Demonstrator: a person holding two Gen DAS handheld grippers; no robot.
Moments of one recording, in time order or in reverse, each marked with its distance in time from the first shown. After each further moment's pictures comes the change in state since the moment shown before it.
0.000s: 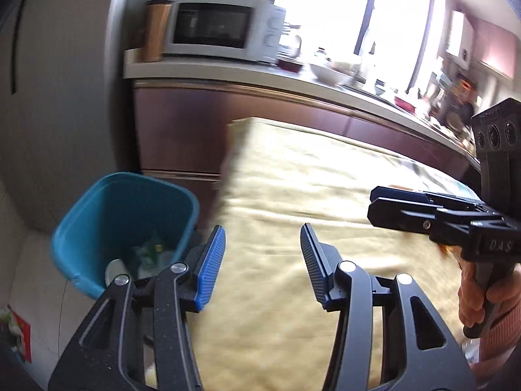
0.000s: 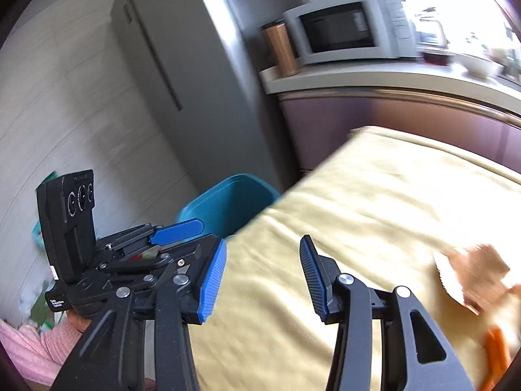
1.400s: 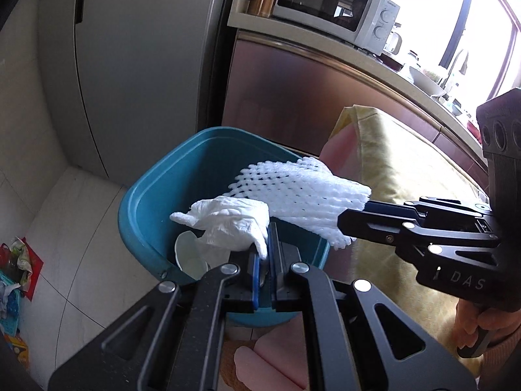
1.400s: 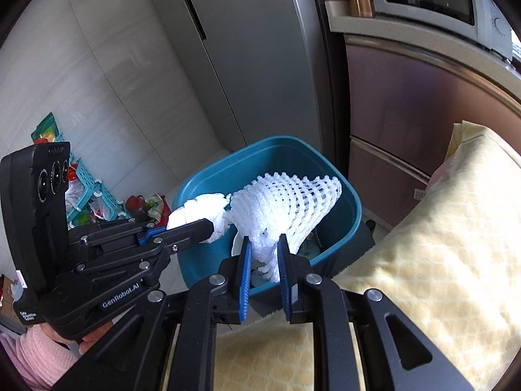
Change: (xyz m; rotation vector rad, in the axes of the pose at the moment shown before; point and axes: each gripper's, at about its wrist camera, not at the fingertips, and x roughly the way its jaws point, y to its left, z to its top) left arm 0.020 0.138 -0.014 -0.275 0.119 0.247; right arm 0.188 0.080 0.040 -0.191 0.296 0.076
